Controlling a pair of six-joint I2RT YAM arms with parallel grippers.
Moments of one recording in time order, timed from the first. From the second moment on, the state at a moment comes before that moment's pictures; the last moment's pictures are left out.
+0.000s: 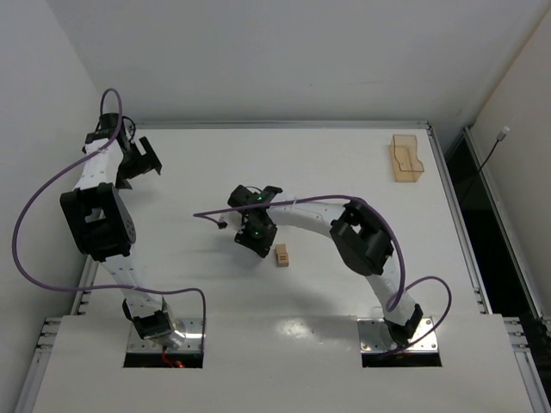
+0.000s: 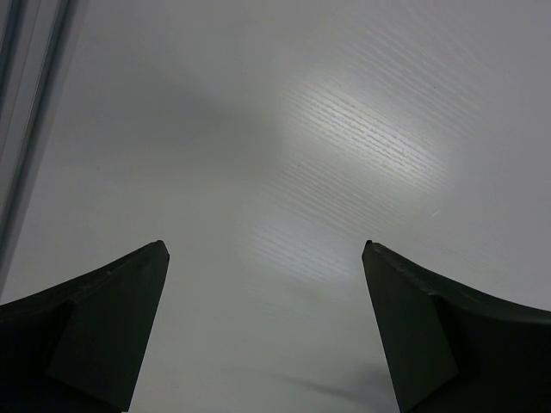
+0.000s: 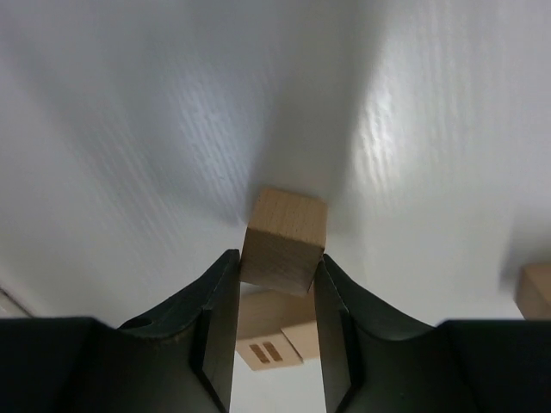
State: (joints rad) left arm 0.31 1.94 1.70 -0.84 0.00 -0.27; right arm 0.92 2.19 1.65 -0.81 -0.14 -0.32
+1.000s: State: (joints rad) left arm 0.19 1.93 1.60 -0.79 -0.05 -0.35; right arm 0.53 2.04 2.03 -1.14 -0.11 0.17
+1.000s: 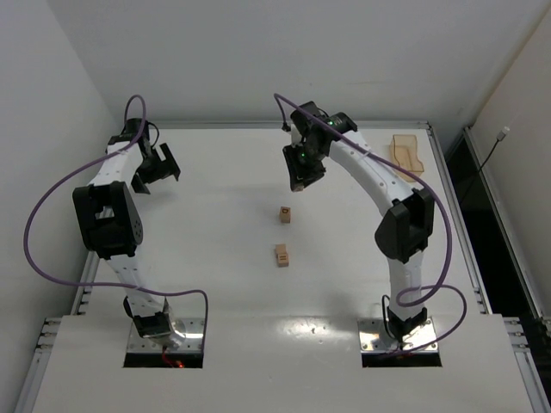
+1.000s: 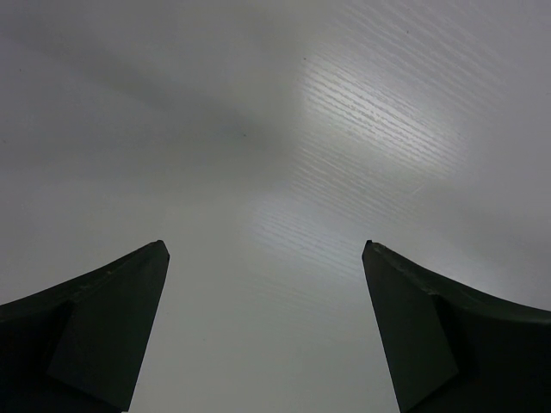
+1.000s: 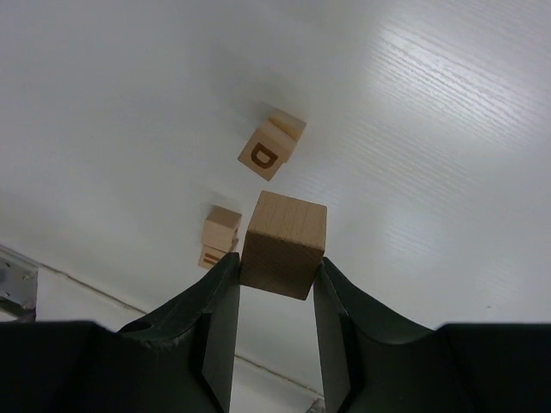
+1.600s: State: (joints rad) left arm 0.19 1.93 1.59 -0.77 -0.06 -0.35; right arm 0.57 2.18 2.03 -1.15 -0.11 0.23
